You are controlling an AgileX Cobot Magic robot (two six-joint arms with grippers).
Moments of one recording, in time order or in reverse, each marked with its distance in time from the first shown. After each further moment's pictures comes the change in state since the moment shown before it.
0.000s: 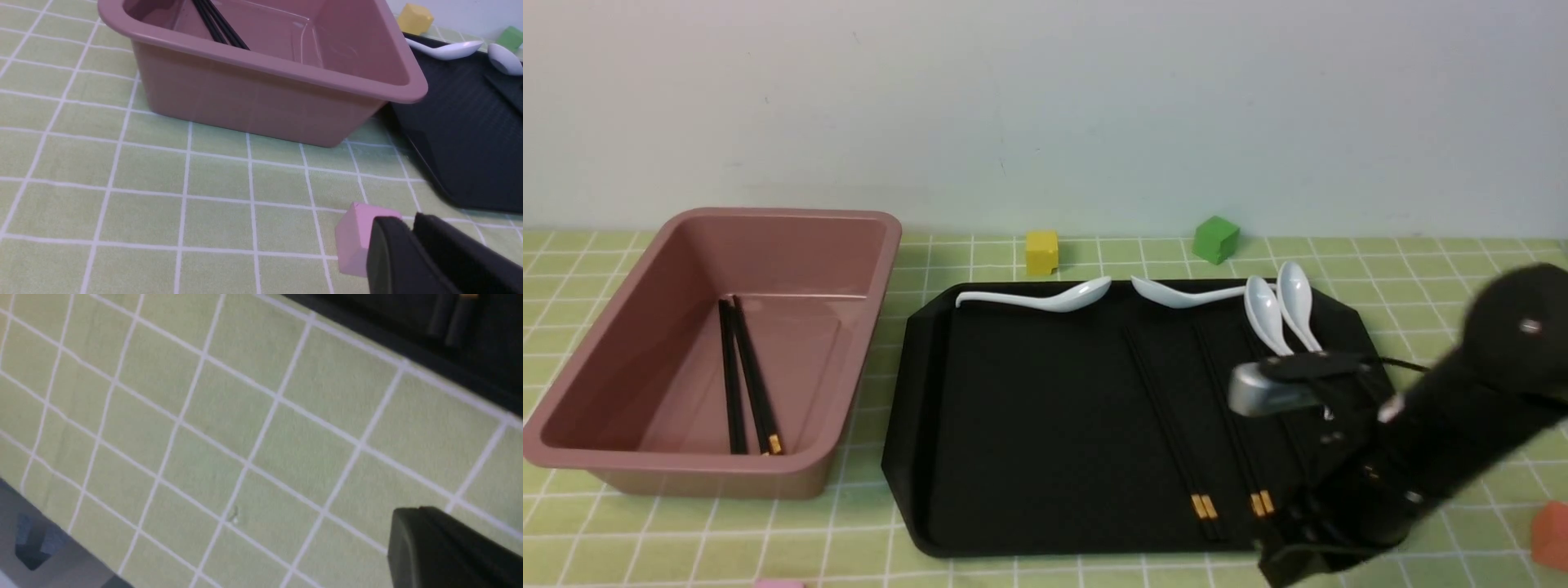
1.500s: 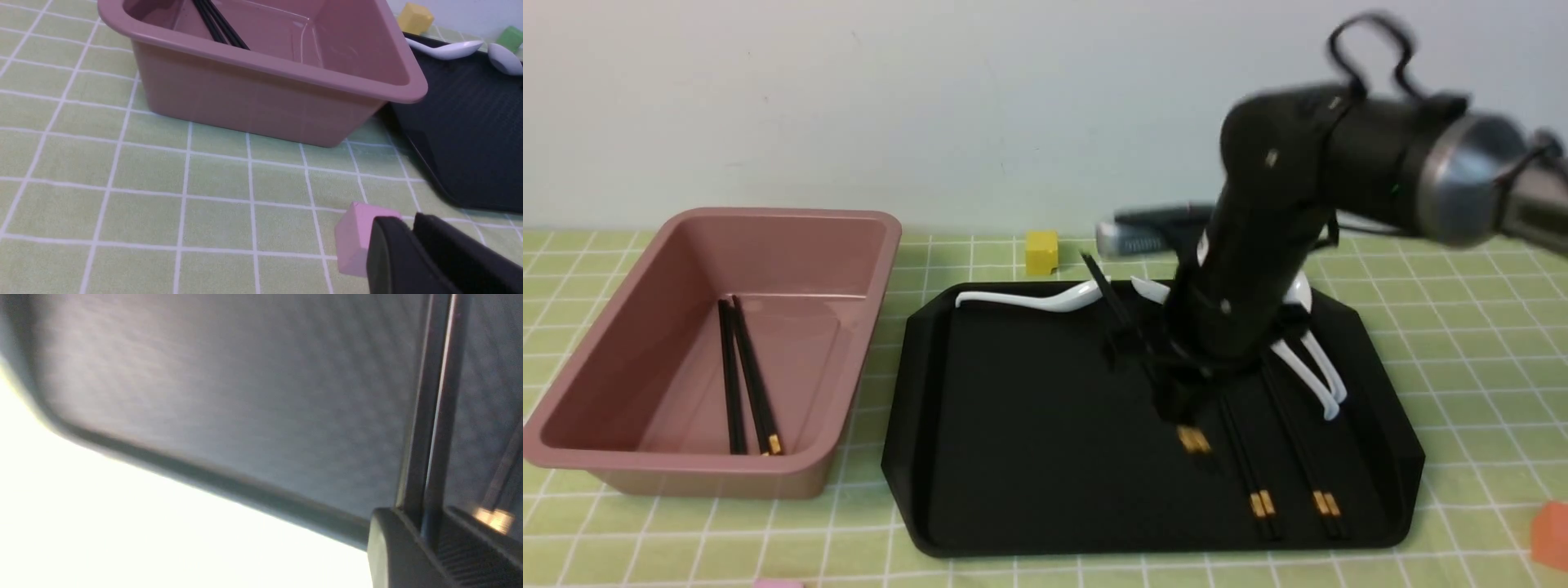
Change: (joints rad) right arm 0.136 0.256 -0.678 -0.218 0.289 0.461; left arm 0.000 0.000 0.000 0.000 0.000 0.000
